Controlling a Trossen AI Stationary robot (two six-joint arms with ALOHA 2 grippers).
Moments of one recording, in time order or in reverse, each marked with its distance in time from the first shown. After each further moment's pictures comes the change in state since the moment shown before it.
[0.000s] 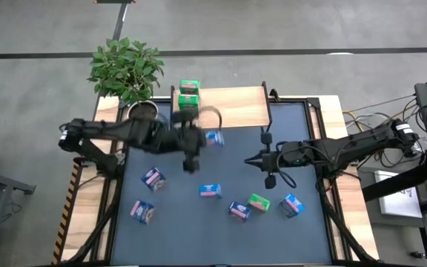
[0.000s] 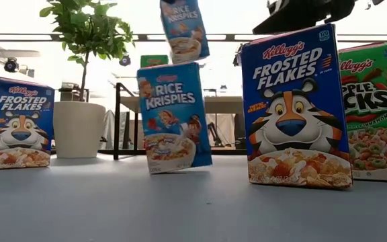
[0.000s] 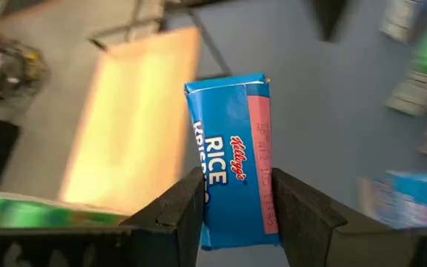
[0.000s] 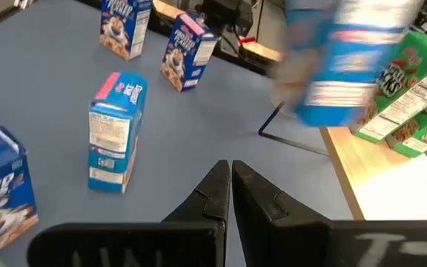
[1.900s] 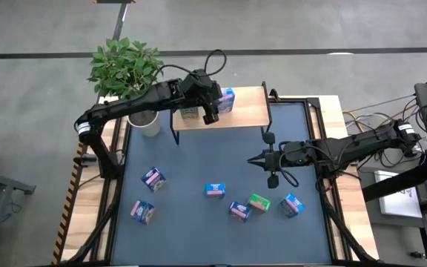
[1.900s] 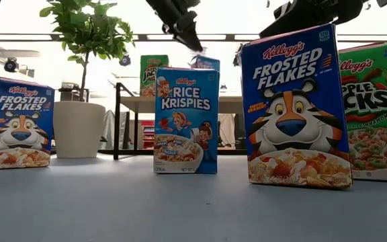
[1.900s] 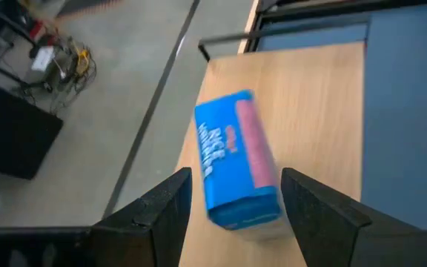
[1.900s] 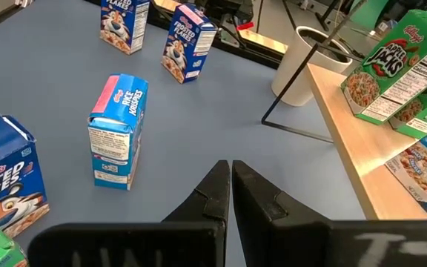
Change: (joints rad) left arm 0.443 0.154 0.015 0.348 0.214 0.302; right arm 0.000 -0.041 -0.028 -0.032 0.000 0.045
